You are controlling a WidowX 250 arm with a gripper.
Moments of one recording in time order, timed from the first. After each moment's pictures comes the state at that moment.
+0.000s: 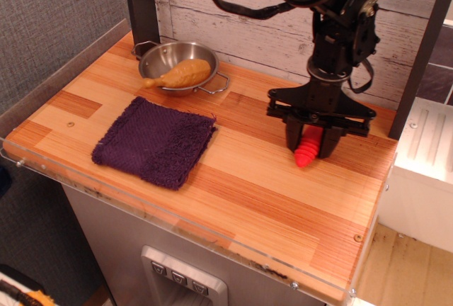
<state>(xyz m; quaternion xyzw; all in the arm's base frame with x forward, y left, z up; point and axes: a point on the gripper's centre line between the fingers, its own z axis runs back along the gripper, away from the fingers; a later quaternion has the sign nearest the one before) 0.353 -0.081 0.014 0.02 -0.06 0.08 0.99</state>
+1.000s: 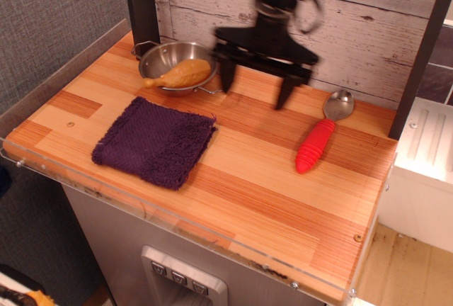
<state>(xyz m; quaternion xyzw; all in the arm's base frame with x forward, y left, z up) 0.340 0.007 0.076 0.08 -0.07 0.09 0.99</state>
